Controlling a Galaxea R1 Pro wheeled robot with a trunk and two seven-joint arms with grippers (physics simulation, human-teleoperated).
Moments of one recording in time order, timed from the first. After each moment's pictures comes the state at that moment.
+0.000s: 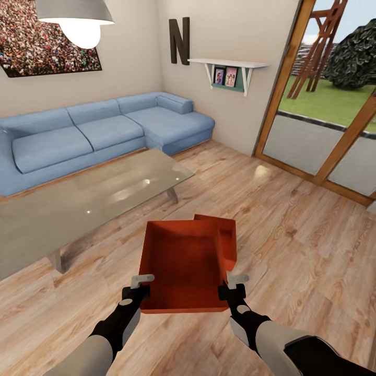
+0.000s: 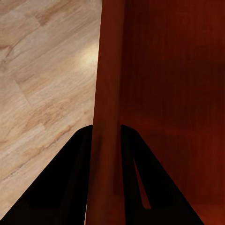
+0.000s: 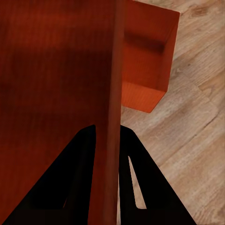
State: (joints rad) left arm -0.64 -0.12 0.06 -0.41 -0.05 0.01 0.18; right arm -0.80 0.13 0.23 0.02 -0.07 -0.39 -0.19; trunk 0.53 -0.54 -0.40
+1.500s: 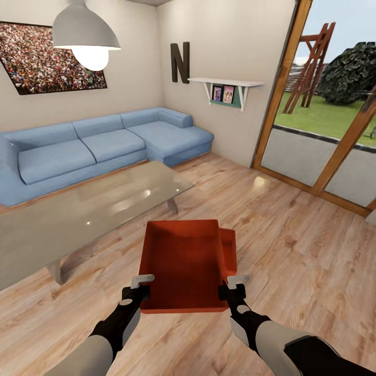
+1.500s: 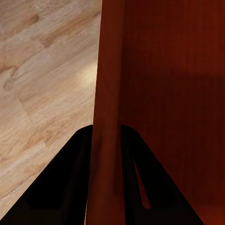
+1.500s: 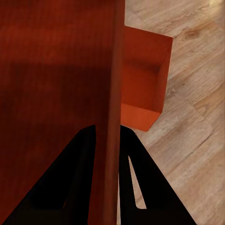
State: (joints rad) left arm -0.64 -0.12 0.06 -0.41 -0.05 0.01 0.18; right arm -0.80 0.13 0.23 0.02 -0.07 -0.39 -0.19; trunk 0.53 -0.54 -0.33
